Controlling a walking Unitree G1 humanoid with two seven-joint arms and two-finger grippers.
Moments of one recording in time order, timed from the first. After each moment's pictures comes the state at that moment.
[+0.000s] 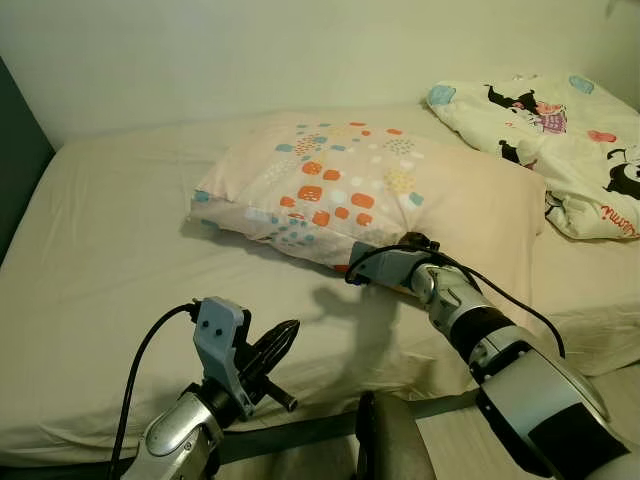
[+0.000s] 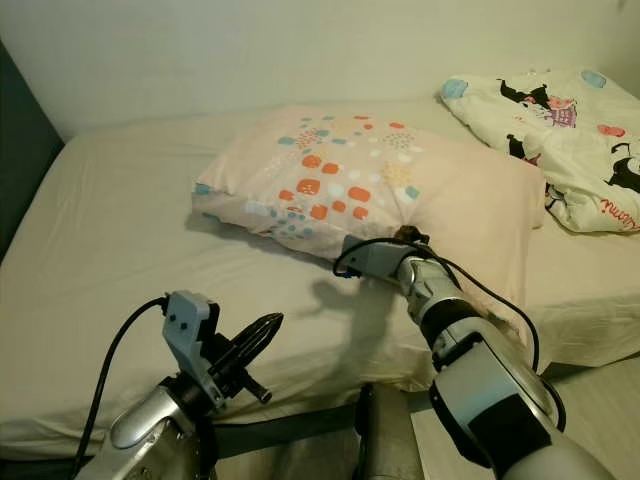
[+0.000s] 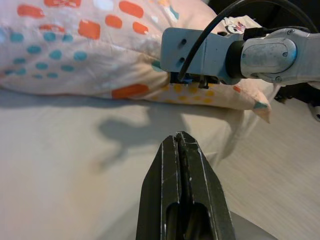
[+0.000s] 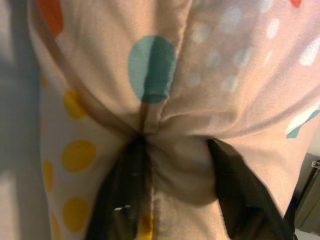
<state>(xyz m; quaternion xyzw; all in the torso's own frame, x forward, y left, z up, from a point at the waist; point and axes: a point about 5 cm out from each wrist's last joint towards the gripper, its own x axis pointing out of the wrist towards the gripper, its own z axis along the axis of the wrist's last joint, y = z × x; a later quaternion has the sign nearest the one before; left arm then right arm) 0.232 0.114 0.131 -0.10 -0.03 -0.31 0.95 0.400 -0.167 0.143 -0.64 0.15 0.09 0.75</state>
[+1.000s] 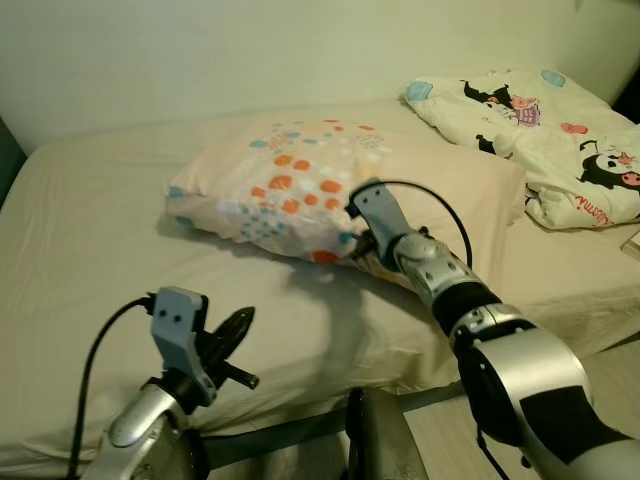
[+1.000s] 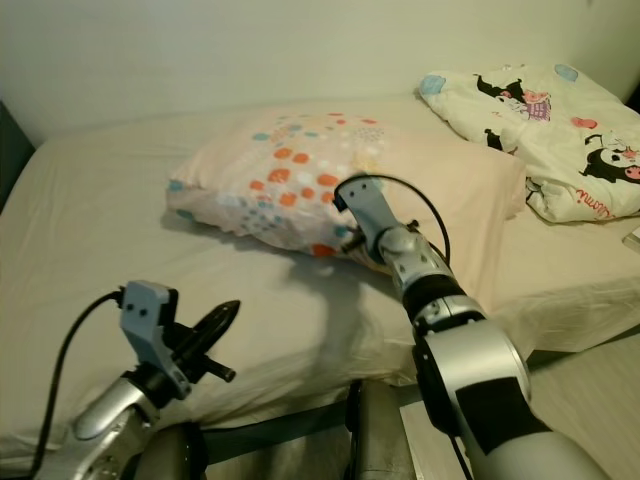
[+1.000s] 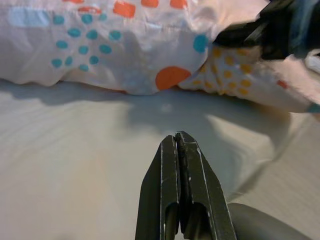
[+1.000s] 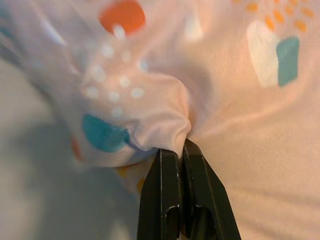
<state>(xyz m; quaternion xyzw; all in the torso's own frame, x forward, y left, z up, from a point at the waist) 0.246 0.172 0.136 -0.06 -0.04 -0.19 0.98 0.414 -0.093 0.197 -0.16 0.13 0.21 0.95</state>
